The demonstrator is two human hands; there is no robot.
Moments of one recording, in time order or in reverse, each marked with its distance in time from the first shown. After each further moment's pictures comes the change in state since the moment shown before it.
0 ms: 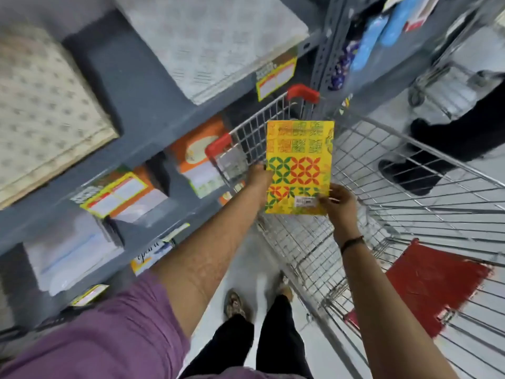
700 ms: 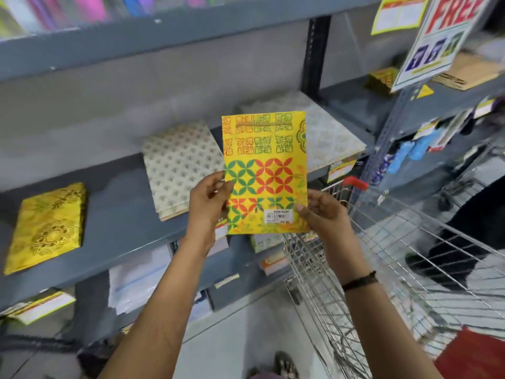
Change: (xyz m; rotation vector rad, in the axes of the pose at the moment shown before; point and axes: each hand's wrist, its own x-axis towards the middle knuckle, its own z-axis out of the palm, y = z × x) left_hand -0.215 0.061 -0.248 -0.211 0.320 0.670; right_hand -0.202 -0.183 0.108 0.208 -0.499 -0.429
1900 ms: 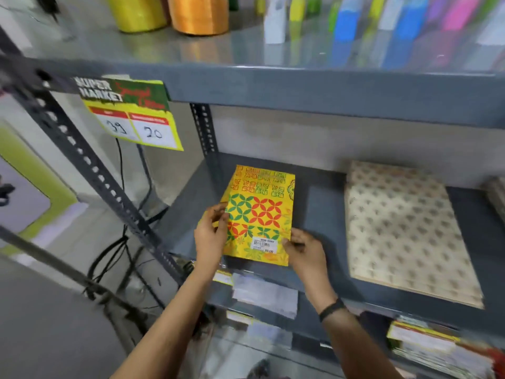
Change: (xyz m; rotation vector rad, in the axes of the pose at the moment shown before) left_hand 0.037 -0.082 -0.356 0.280 0.841 0.095; right_hand 0.020 0.102 0.386 -0.353 -0.621 -0.001
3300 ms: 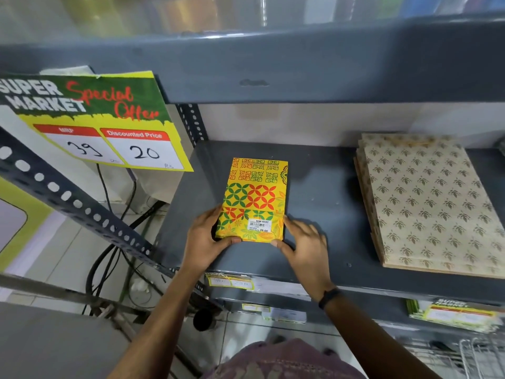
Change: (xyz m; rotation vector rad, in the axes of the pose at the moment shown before) left_hand 0.060 -0.064 -0.037 0.549 -0.416 0.217; right_hand 0.021 0.033 0.046 -0.674 0.049 -0.221
